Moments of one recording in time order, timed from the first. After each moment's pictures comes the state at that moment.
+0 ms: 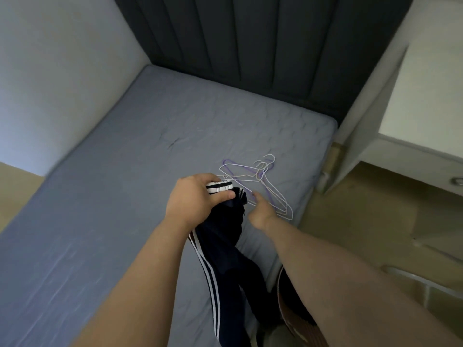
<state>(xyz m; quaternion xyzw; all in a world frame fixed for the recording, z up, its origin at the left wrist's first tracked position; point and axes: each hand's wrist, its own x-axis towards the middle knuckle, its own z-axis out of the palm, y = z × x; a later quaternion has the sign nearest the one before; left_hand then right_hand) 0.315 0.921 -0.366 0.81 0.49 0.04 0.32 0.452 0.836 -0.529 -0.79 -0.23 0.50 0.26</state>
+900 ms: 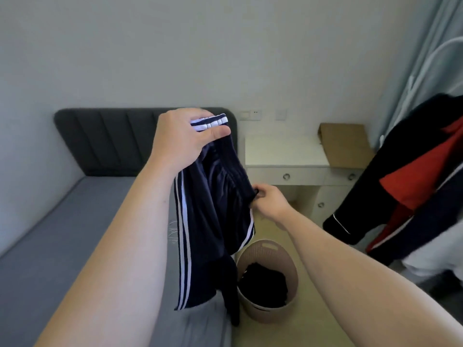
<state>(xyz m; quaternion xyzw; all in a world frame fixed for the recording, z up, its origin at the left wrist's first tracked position) 0.097 0.640 -0.052 0.85 0.06 0.35 0.40 0.220 0.473 -0.213 -0.80 -0.22 0.19 0.52</state>
